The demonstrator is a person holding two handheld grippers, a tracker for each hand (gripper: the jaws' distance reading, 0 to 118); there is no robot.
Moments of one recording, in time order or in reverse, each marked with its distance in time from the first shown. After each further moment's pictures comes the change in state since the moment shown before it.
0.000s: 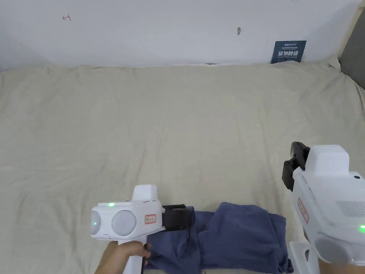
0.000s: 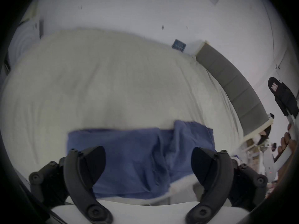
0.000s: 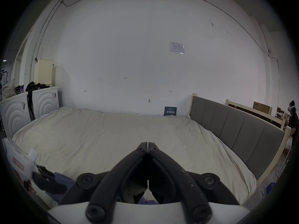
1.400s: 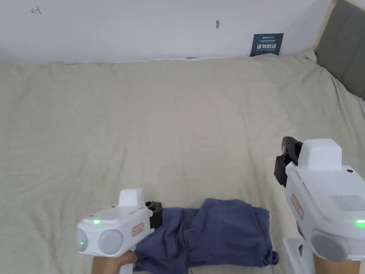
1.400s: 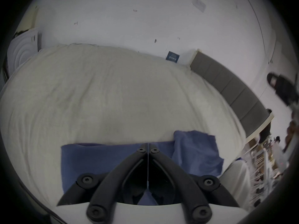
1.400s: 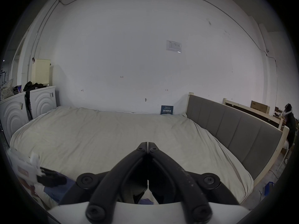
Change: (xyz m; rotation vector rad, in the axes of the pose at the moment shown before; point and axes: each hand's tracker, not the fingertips) left arm -0.008 -0.010 -0.019 0.107 -0.089 -0.016; right arm 0.011 0.003 0.002 -0.013 -0.022 -0.001
